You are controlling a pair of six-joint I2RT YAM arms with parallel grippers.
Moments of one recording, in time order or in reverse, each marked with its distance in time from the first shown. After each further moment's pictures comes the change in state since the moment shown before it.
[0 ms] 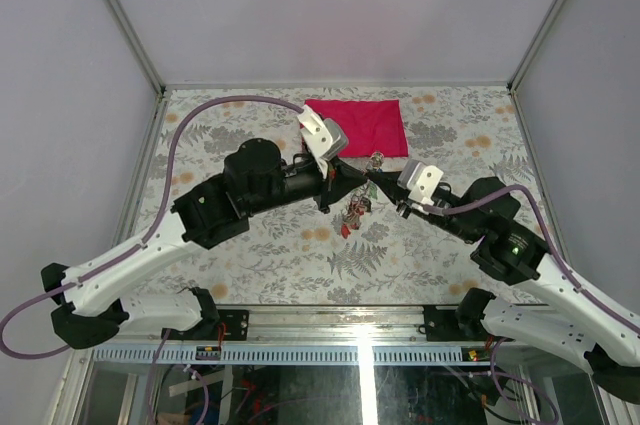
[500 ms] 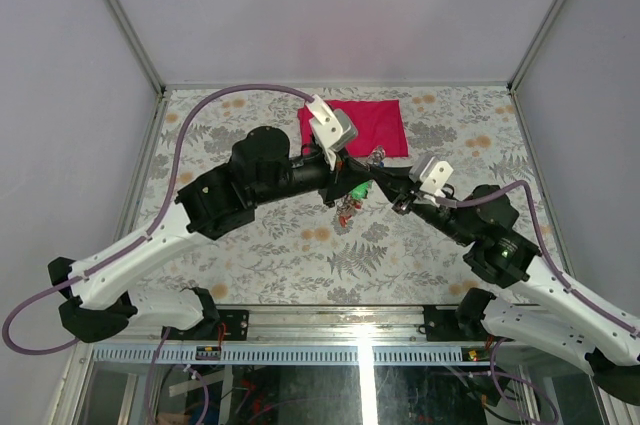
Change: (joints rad) left arm 0.006 0.072 0.108 -0.084 0.019 0.000; right arm 0.000 -0.014 -0.089 0.175 0.064 0.146
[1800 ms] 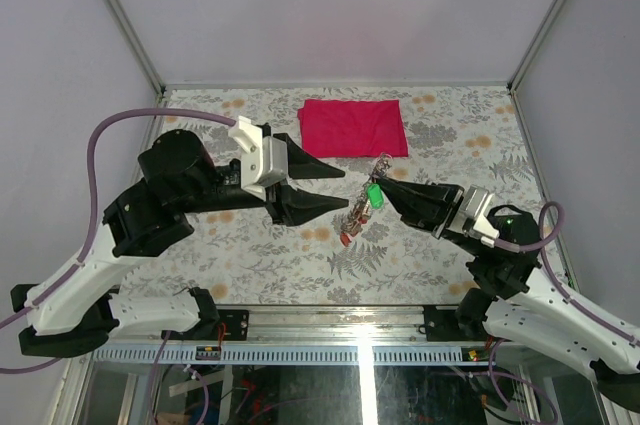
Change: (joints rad) left arm -0.008 -0.154 0.145 -0.072 0.292 0.221; right arm 0.005 -0.100 -0.157 0.462 -0.185 0.079
